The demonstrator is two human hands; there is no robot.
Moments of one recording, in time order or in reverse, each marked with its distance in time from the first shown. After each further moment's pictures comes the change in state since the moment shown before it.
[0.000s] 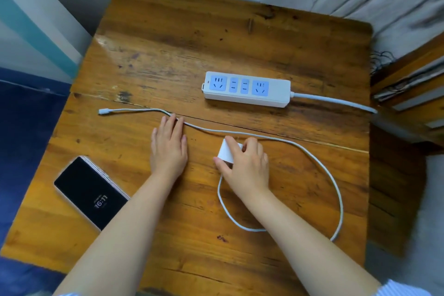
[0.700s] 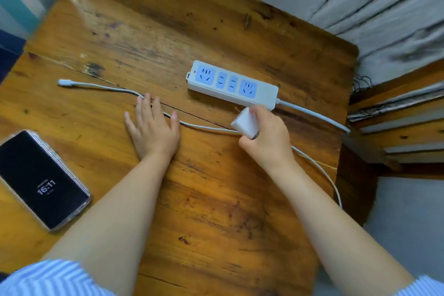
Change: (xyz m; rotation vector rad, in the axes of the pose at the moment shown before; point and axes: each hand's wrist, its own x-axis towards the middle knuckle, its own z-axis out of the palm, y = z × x) left_hand 0.017 0.034 0.024 -0.136 0.182 -0.279; right_hand 0.042 0.035 -0.077 0.071 0.034 -0.060
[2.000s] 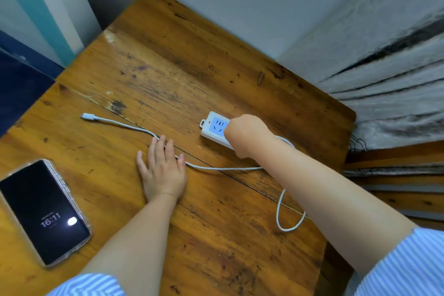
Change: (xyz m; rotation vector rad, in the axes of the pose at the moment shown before) left_hand 0.003 0.009 -0.009 0.039 -0.090 -0.089; right_hand 0.111 -0.098 -0.020 -1.052 -0.653 -0.463
